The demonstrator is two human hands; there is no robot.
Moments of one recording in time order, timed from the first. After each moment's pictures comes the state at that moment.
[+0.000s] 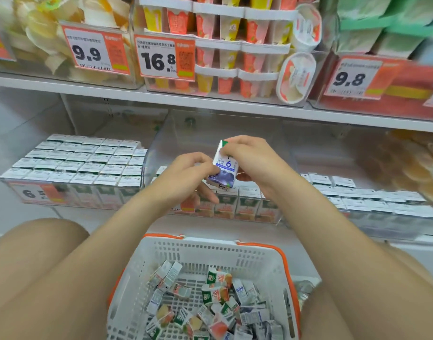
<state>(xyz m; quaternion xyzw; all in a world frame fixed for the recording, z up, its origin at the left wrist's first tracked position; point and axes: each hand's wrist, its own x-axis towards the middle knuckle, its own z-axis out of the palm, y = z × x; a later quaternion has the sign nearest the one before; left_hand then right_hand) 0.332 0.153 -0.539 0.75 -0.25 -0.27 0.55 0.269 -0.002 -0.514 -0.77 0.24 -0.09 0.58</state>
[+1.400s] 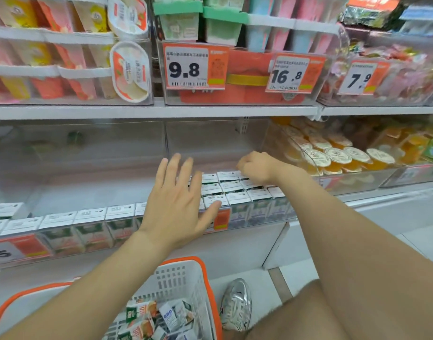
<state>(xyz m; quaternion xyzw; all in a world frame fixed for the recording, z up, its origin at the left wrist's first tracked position) 0.229 -0.045 -0.602 0.81 -0.54 0.21 0.04 0.140 -0.274 -0.553 -0.92 0.35 0.06 0.19</state>
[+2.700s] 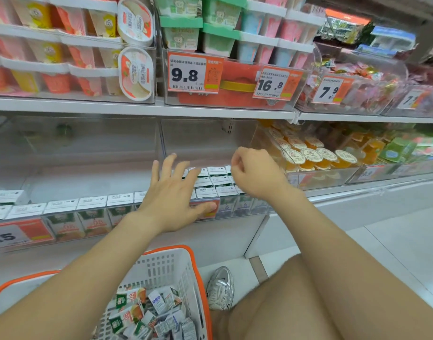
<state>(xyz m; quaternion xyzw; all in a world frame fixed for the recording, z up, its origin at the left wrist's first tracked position) 0.233 -0.031 -0.595 0.81 -0.57 0.05 0.09 0.088 -0.206 -0.536 -0.94 0.30 -0.16 0.08</state>
